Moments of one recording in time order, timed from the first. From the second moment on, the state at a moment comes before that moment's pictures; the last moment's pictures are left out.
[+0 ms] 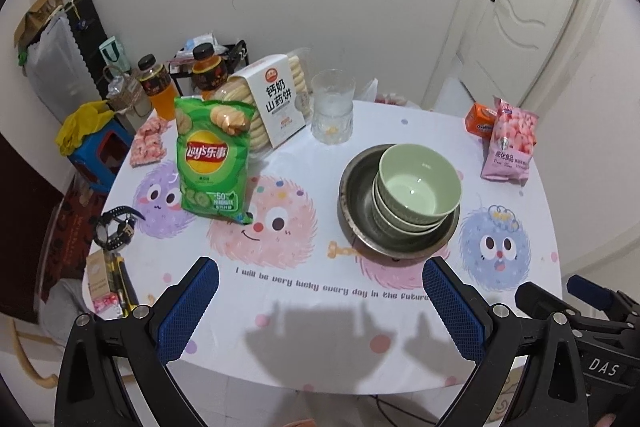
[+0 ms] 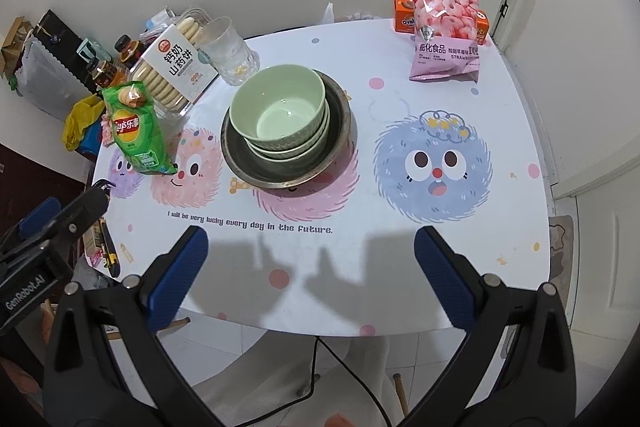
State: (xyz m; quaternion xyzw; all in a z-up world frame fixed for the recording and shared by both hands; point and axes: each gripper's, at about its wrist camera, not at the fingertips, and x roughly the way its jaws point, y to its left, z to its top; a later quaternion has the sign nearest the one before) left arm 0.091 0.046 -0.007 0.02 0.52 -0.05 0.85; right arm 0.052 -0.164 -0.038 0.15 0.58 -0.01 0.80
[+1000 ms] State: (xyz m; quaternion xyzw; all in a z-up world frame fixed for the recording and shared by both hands) left arm 0.090 0.036 -0.013 0.04 0.53 -0.06 0.84; right arm 0.051 -0.175 -0.036 0.16 0.58 -0.02 0.80
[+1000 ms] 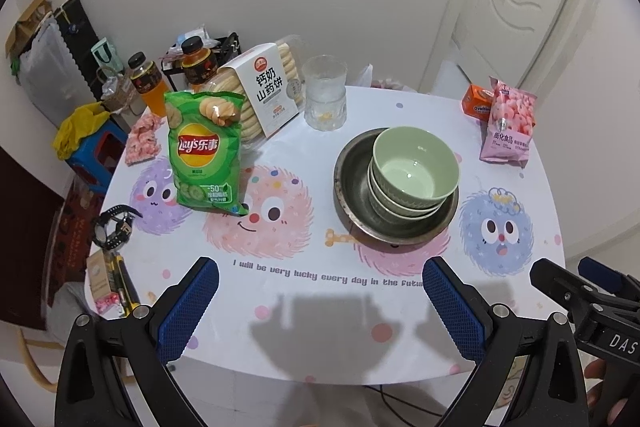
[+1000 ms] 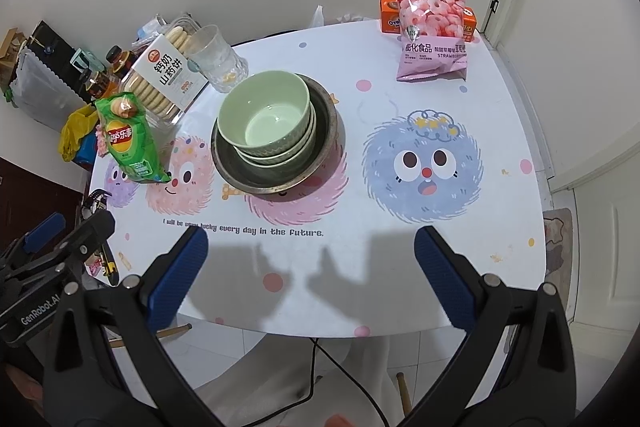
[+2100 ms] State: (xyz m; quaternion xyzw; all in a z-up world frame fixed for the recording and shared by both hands) left arm 0.097 0.029 -0.019 0.05 0.54 -0.07 0.84; right arm 0.054 -0.177 -0.037 0.16 0.58 -0.03 0.80
